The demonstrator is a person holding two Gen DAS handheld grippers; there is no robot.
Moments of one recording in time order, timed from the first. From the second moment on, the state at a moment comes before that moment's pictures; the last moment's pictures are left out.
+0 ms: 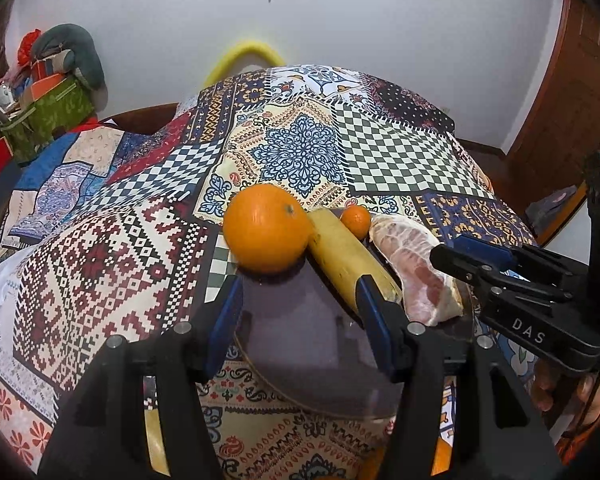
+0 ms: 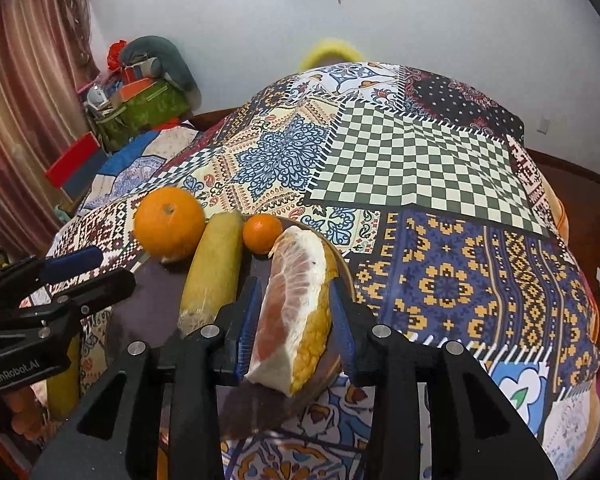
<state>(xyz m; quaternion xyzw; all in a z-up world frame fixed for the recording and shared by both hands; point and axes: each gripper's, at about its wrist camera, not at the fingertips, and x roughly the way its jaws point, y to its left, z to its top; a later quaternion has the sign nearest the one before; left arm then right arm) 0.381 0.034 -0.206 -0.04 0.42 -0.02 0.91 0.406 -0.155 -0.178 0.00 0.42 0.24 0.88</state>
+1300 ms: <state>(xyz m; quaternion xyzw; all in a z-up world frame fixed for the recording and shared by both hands) 0.218 0.087 -0.154 -0.07 0.40 0.03 0.91 0.253 -0.160 -0.110 -0.01 0.35 0.28 0.90</state>
